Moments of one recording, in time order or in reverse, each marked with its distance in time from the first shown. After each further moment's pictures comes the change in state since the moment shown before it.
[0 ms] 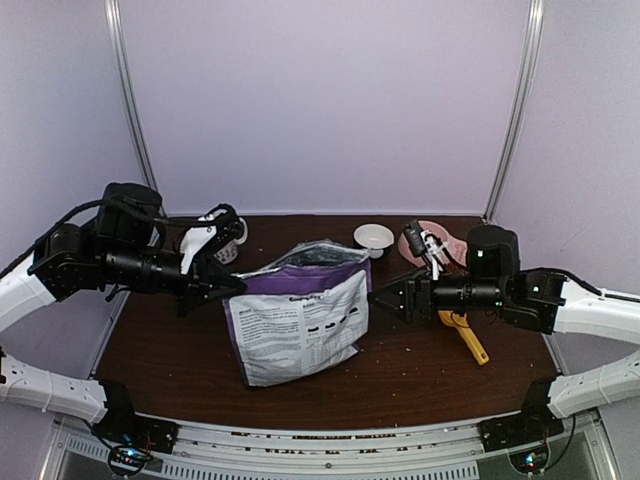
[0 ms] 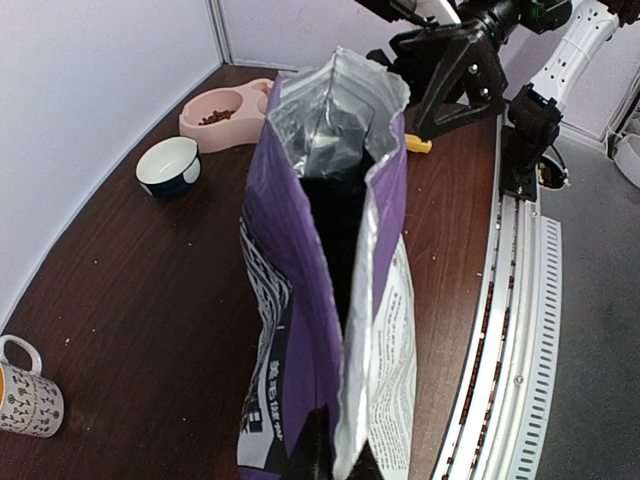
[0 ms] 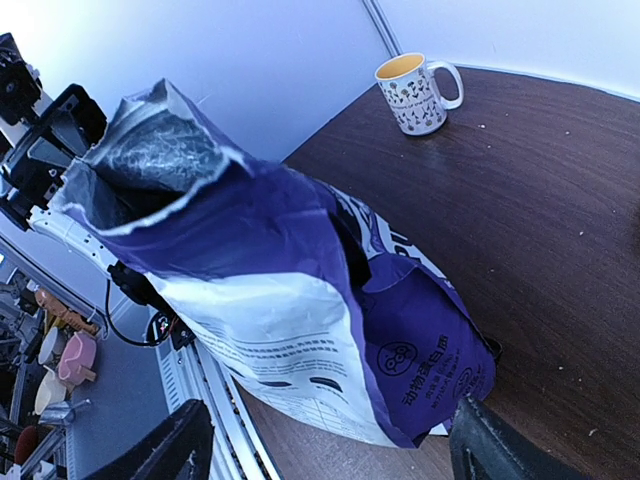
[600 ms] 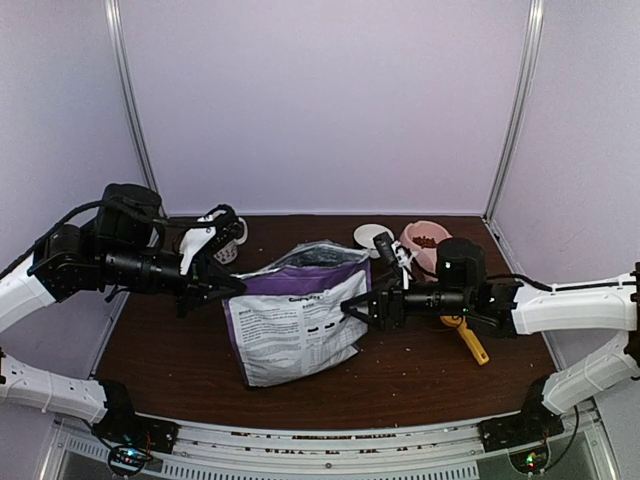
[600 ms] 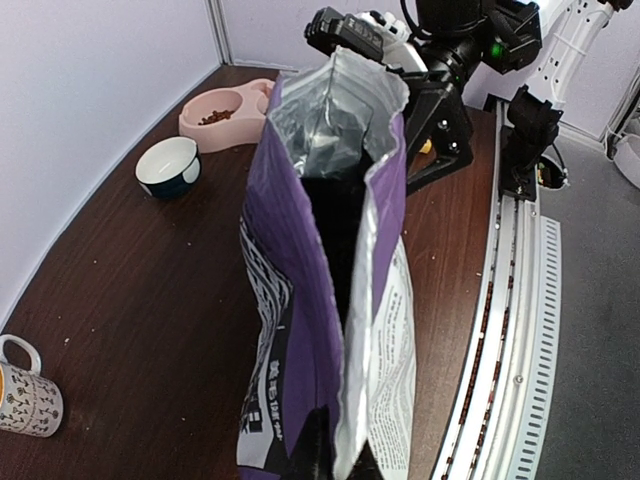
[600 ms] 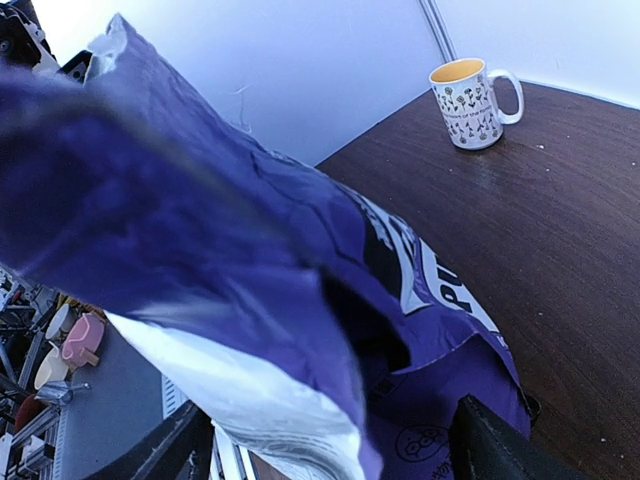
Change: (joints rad) left arm 0.001 -0.005 -0.006 0.002 0.003 -0.001; right arm -0.007 0.238 -0.076 0.398 -0.133 -0.039
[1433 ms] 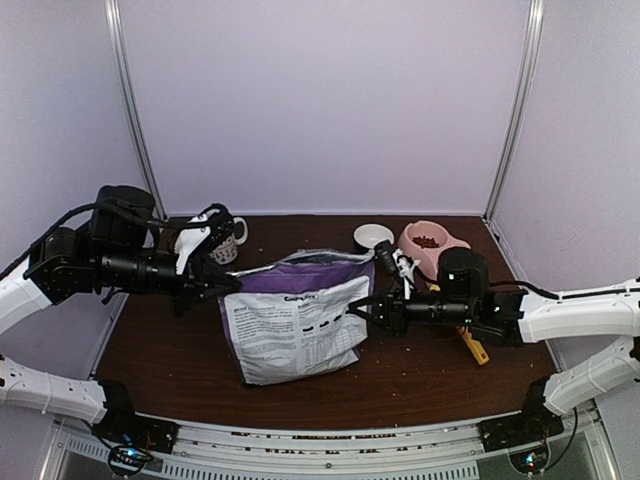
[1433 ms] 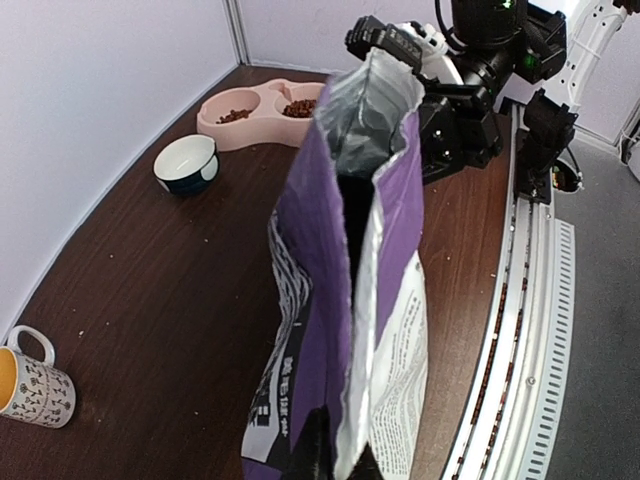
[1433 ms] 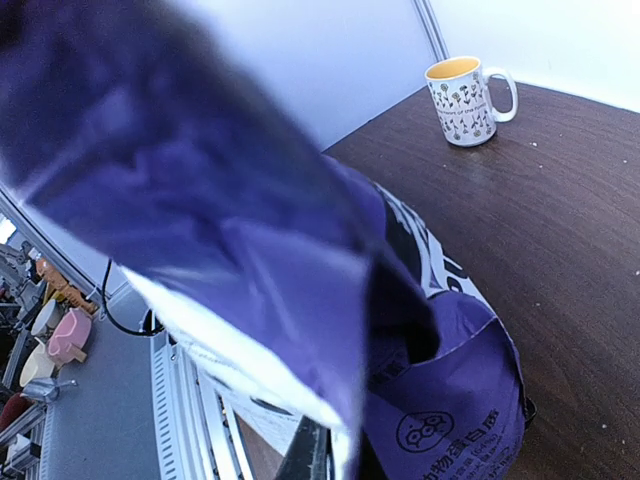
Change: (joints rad) left arm 0.006 -0.024 -0.014 0.002 -0.045 0.000; right arm 0.071 -0.006 -0.022 0.016 0.092 -0.002
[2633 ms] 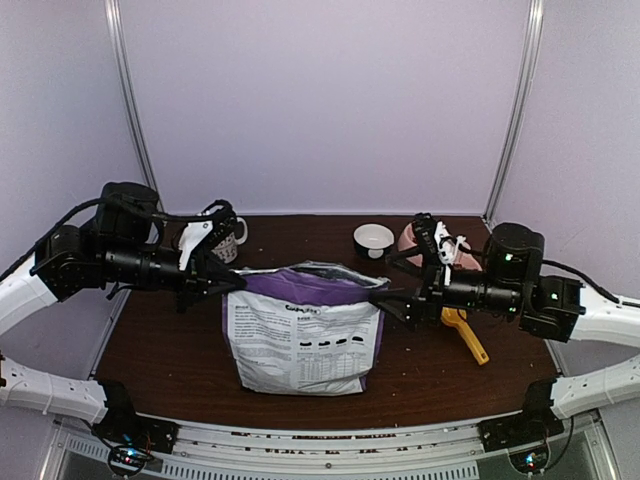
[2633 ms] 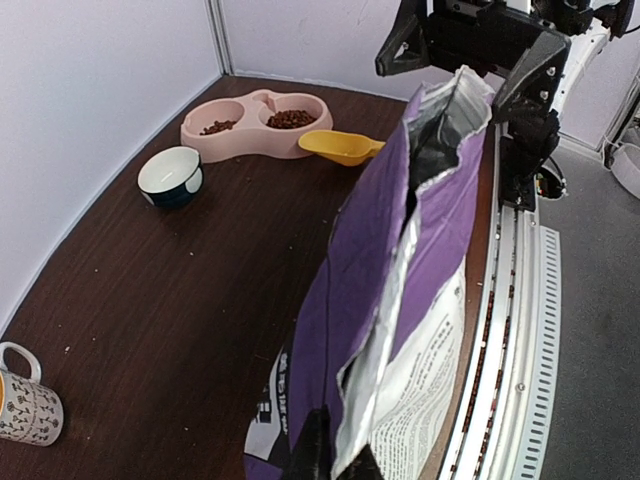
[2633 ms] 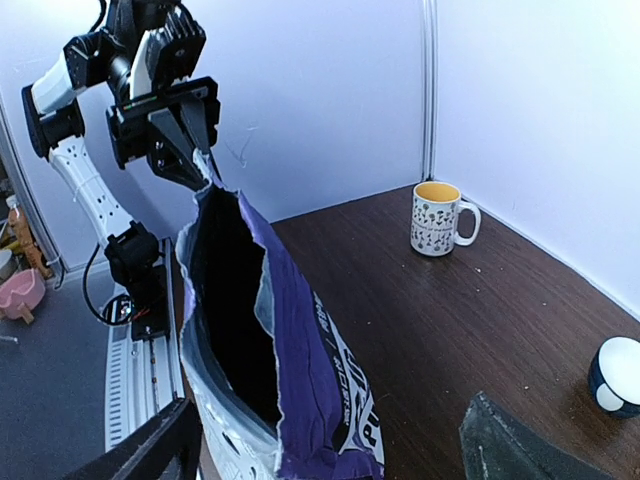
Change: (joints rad) left arm 0.047 0.019 -0.005 0.037 0.102 0.017; right arm 0.064 -0.336 0.096 -0.310 0.154 -0.343
